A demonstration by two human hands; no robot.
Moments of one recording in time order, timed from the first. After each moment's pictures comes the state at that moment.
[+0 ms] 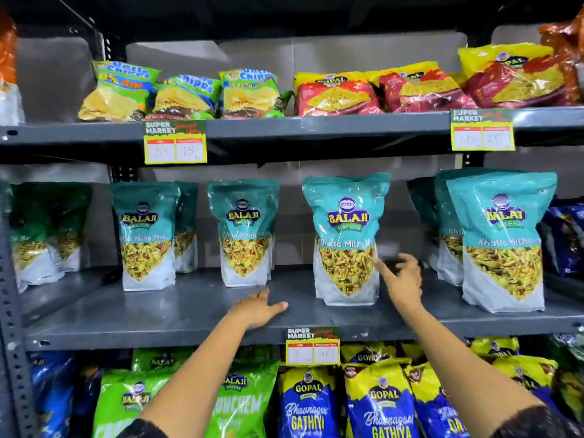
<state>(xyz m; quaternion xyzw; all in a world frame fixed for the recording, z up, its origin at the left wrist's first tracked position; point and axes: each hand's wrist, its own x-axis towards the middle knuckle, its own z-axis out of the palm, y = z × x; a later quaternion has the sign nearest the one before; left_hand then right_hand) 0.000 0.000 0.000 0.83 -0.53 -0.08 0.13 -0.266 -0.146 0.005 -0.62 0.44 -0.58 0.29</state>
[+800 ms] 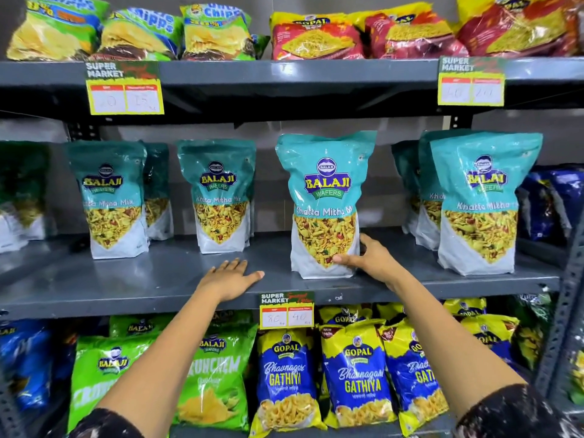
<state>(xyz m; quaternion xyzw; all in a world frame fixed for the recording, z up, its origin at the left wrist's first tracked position) -0.005 -0.001 -0.009 0.84 -0.53 -0.04 0.06 -0.282 -0.145 0.003 -0.77 0.34 -0.36 0.41</state>
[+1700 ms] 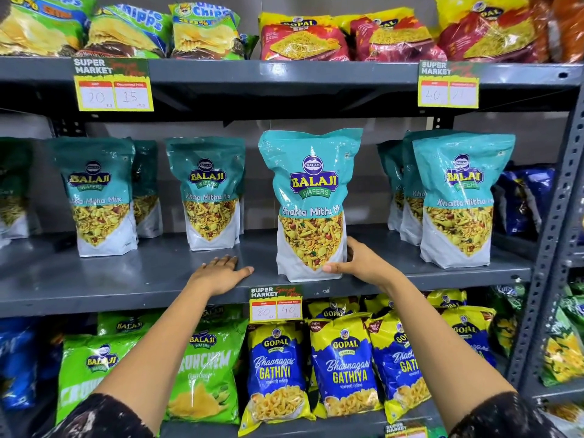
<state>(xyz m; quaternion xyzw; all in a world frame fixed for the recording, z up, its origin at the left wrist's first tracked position) -0.004 -0.002 -0.009 0.84 -0.53 -0.03 0.07 -0.296 -0.123 0.000 -0.81 0.32 -0.30 0.39</state>
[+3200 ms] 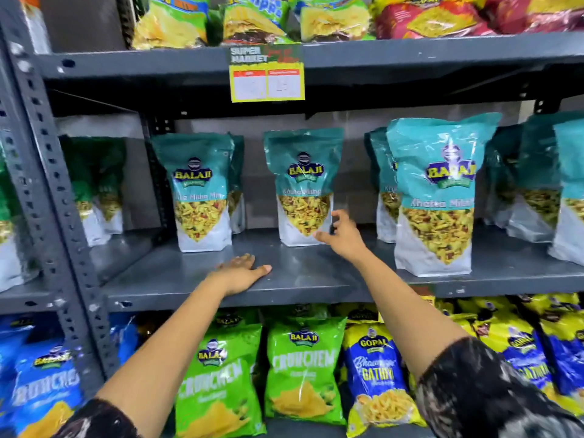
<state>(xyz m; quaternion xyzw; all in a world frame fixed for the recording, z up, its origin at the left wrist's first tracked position) 0.172 0.088 -0.006 0.84 -0.53 -0.05 0.07 -0.028 -0.063 0.015 -0.78 0.35 -0.40 0.33</state>
